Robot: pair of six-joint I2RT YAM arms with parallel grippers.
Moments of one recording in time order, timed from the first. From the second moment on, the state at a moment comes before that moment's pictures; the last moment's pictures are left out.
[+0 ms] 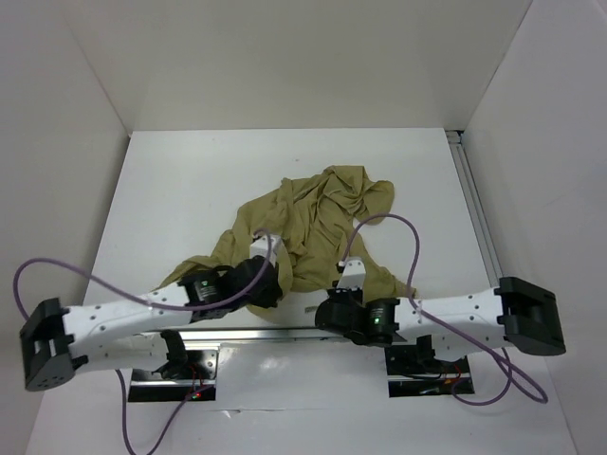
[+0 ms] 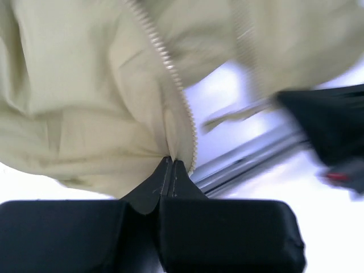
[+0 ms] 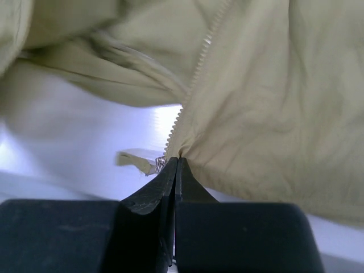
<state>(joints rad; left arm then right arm) -1.07 1.11 0.72 -0.47 -0.29 -0.76 1.38 1.20 0.54 -0.39 0.81 1.10</state>
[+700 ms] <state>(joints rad) -1.07 0.57 0.48 -0.12 -0.28 -0.56 1.48 1.05 0.50 0.23 0.88 0.48</state>
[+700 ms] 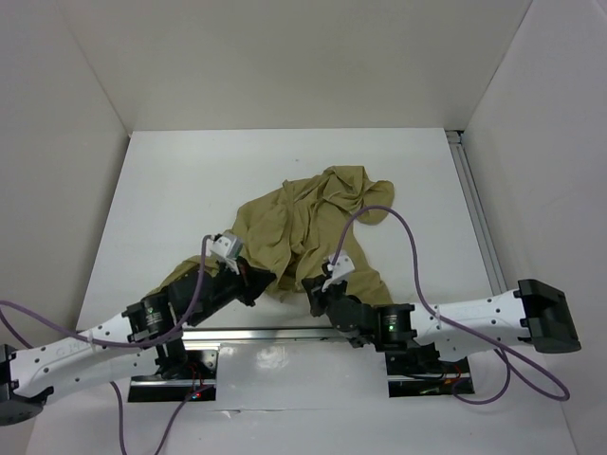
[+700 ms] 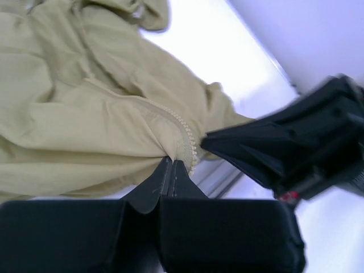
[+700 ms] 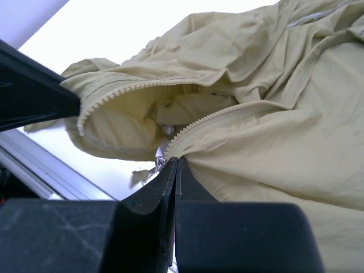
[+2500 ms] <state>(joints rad) -1.07 1.40 0.82 -0.85 -0.35 -0.95 1.52 1.31 0.78 -0.97 0.97 1.59</state>
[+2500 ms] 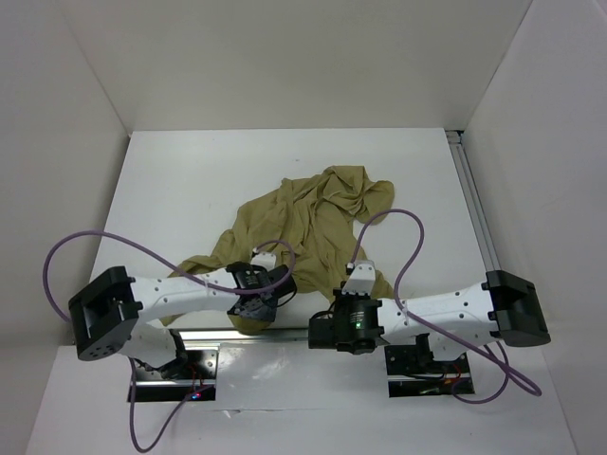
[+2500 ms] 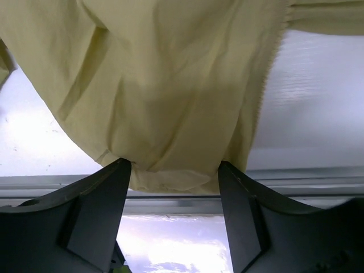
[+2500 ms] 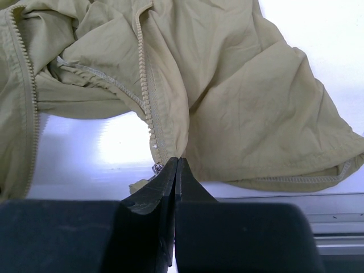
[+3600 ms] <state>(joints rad) -1.15 1.33 0.91 -0.97 -0.40 -1.06 1.52 1.29 0.78 -0.94 0.97 1.57</state>
